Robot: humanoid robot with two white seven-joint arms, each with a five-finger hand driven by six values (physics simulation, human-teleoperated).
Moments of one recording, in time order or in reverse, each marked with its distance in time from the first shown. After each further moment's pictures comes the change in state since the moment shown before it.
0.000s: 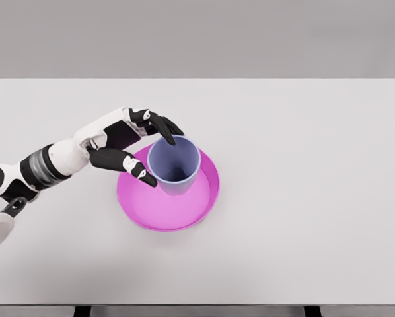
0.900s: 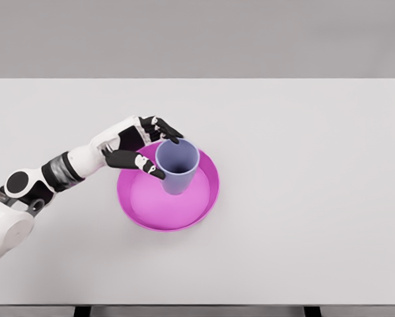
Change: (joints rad) left arm -0.005 -0.107 -0.026 0.232 -0.058 0.030 0.000; right arm 0.000 0.000 0.000 0.000 0.000 0.000 0.000
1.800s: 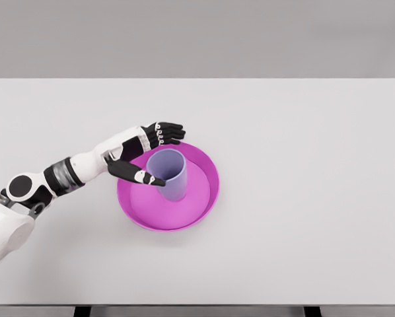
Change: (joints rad) left arm 0.009 -0.010 0.002 0.046 -0.121 -0.004 0.000; right arm 0.000 0.000 0.000 0.000 0.000 0.000 0.000
